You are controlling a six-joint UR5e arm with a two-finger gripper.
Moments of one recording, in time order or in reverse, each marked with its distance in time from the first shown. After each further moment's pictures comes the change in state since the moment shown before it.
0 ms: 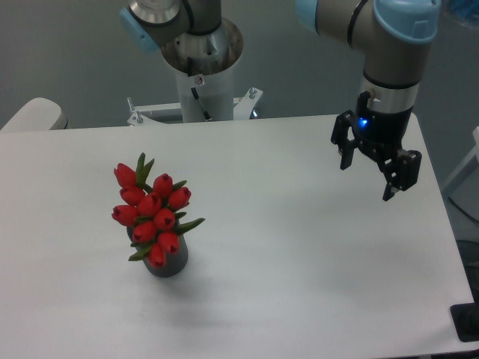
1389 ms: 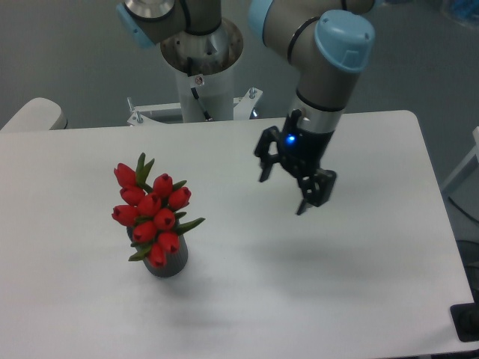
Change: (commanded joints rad) arm -0.061 0.133 -0.346 0.015 -0.461 -0.184
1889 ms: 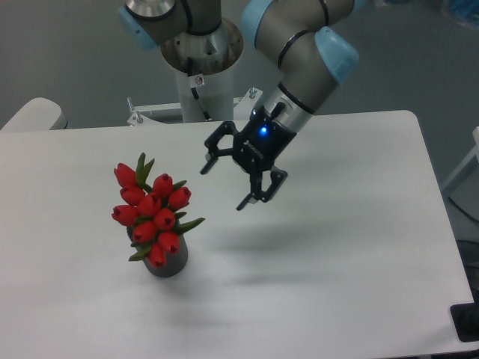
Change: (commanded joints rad) arm 0.025 0.020 -0.181 0.024 -0.430 -0.028
